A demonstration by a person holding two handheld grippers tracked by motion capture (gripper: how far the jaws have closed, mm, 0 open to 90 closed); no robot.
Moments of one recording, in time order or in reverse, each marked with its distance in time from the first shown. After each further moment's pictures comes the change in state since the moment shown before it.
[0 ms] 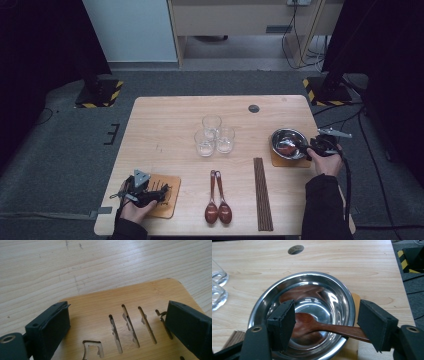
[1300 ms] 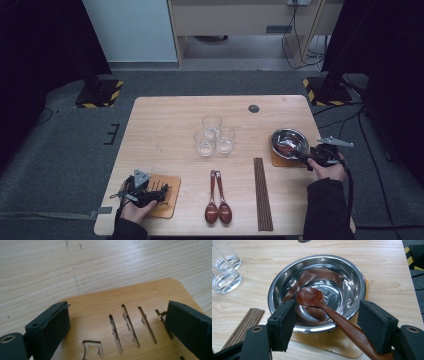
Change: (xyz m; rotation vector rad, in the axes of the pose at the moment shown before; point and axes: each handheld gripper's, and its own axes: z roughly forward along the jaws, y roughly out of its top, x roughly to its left) left arm 0.000 0.000 0.000 -0.001 0.000 -0.001; right arm 0.014 -0.020 -0.026 0.028 0.031 -0.028
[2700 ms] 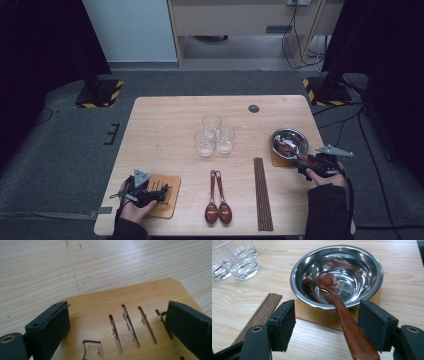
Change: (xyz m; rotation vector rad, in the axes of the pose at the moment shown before) left arm 0.000 0.000 0.000 0.000 0.000 0.000; right arm 0.019 -0.018 -0.020 0.002 0.041 -0.047
